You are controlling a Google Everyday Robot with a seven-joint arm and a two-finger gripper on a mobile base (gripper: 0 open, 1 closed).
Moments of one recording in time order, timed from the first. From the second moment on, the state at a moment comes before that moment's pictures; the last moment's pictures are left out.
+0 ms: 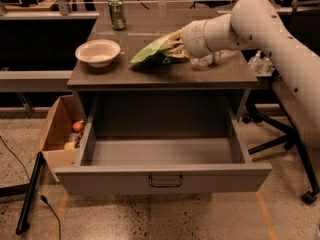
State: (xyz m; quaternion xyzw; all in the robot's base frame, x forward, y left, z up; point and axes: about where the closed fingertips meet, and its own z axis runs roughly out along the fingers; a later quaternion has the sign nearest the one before) arm 0.737 -0.033 0.911 -0.76 0.39 -0.07 0.51
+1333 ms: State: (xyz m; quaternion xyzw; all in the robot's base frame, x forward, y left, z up) arm 0.606 0.029 0.904 -0.80 0.33 0.02 0.50
